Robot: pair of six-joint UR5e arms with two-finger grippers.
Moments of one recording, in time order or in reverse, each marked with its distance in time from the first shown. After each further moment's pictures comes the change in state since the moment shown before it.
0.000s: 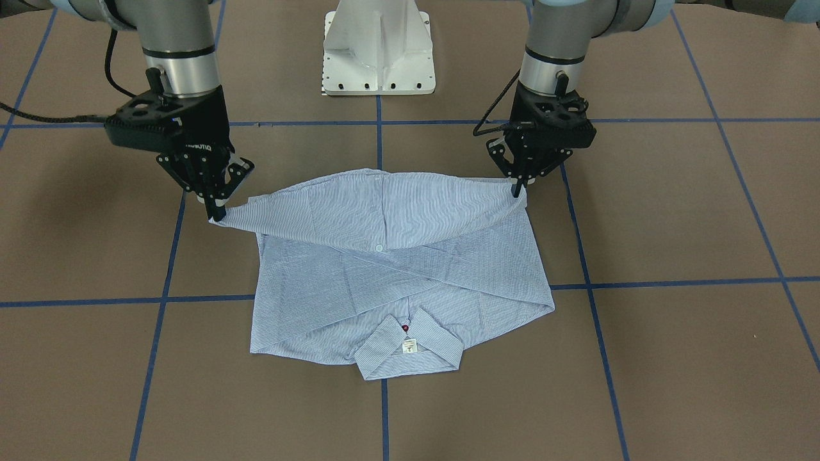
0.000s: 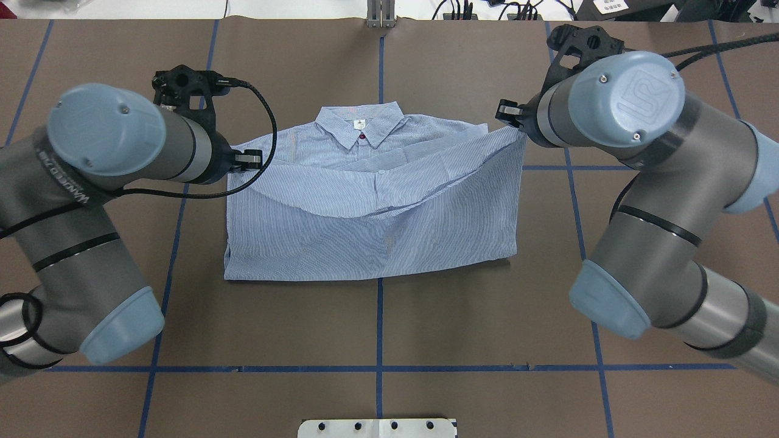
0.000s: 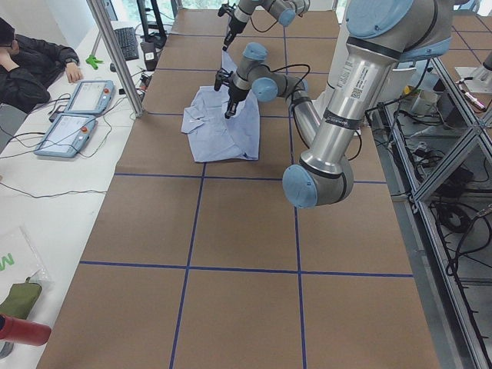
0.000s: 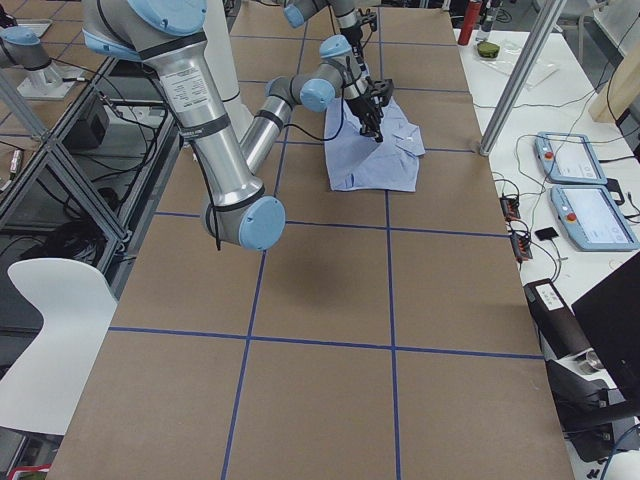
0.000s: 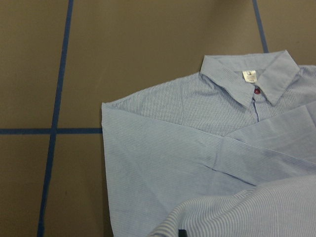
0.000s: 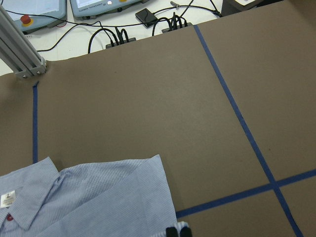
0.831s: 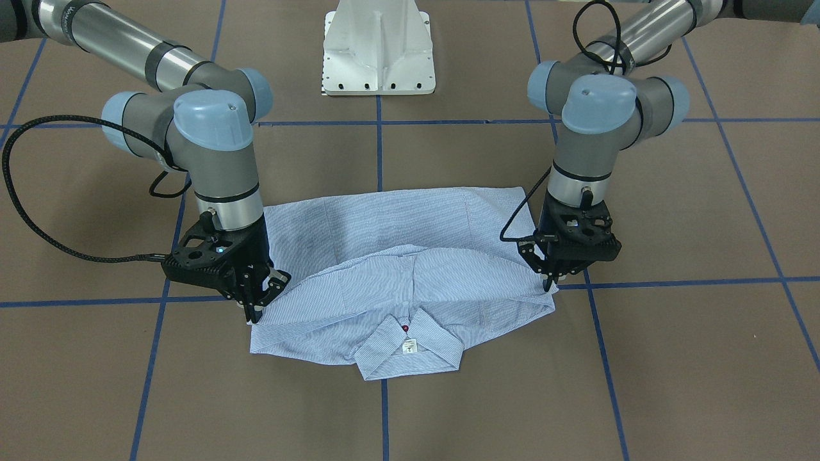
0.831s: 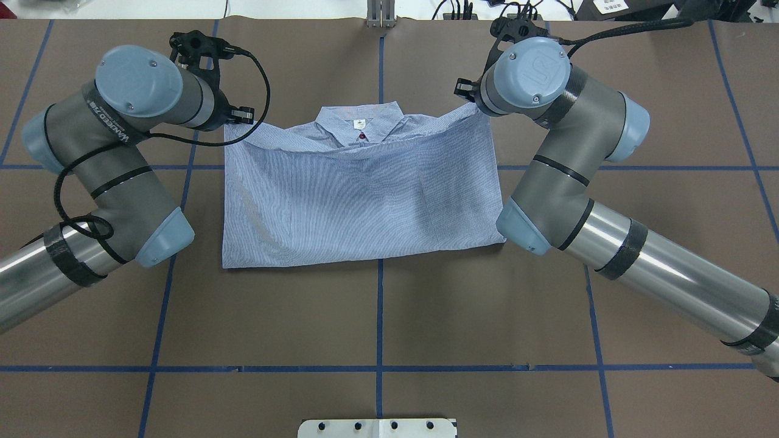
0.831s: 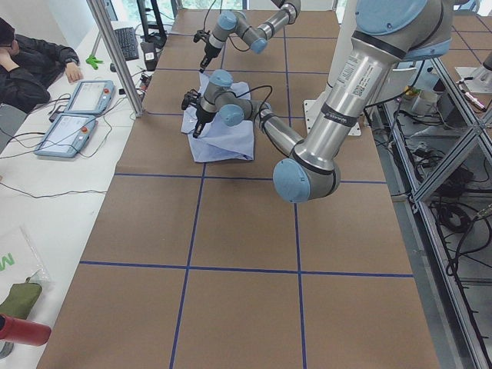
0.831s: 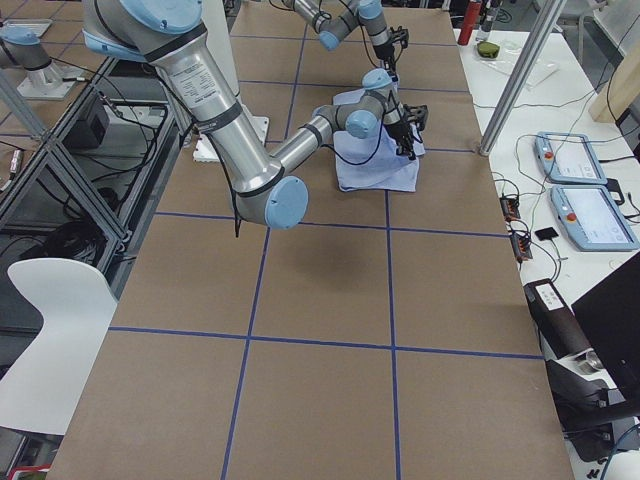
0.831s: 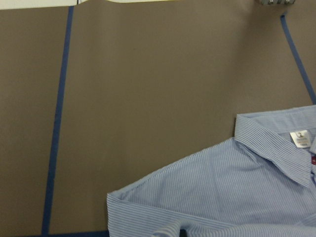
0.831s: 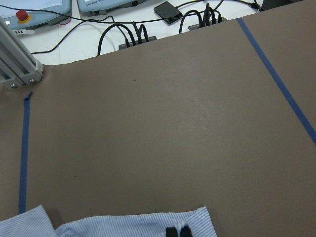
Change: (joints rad) left arm -0.120 -0.064 0.397 -0.329 -0.010 0.221; right arm 0.025 0.150 -0.470 0.342 0.014 -0.020
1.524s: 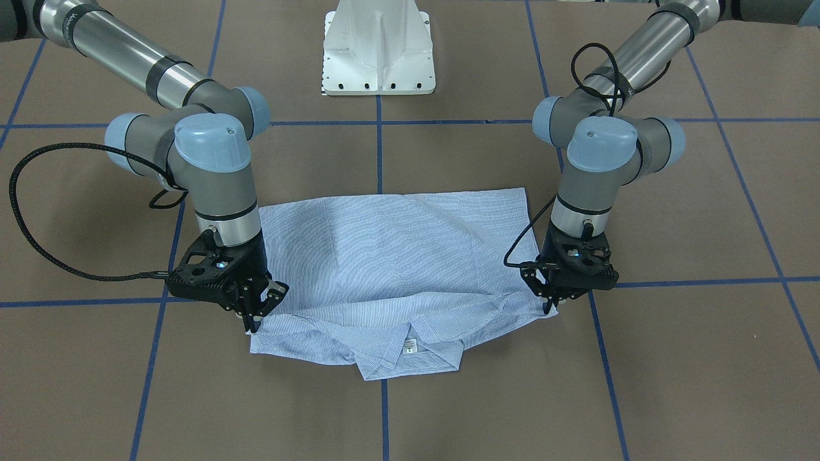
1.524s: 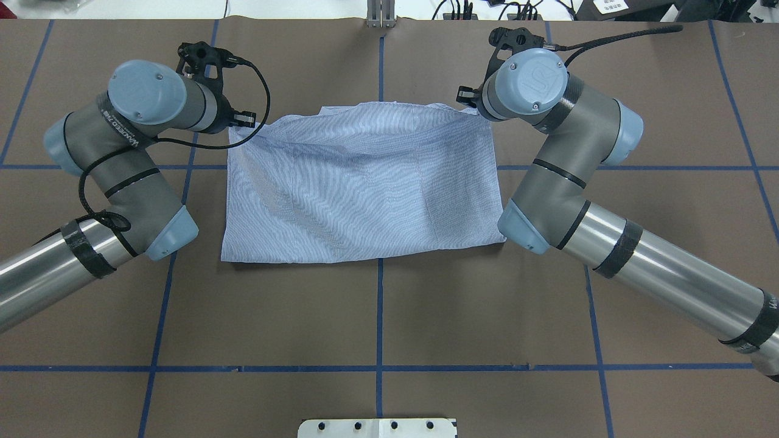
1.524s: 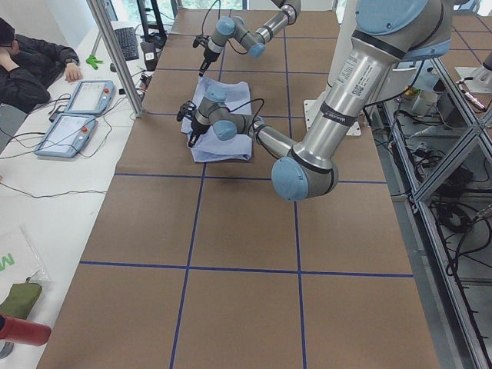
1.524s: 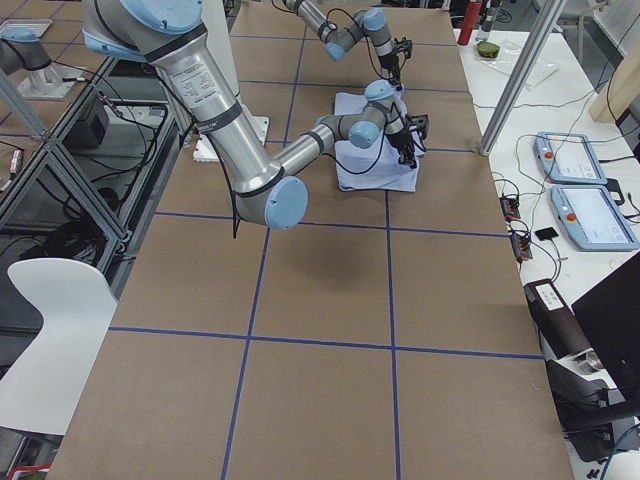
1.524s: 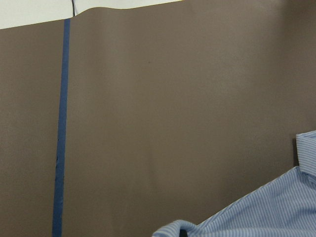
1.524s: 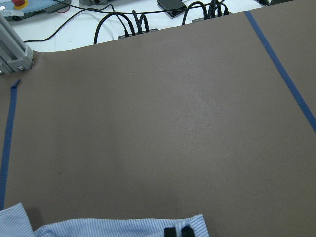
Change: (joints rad) left arm 0.001 -0.008 0.110 -0.135 -0.003 0.040; right arm -0.003 -0.001 -0.042 0.046 0.001 -0.051
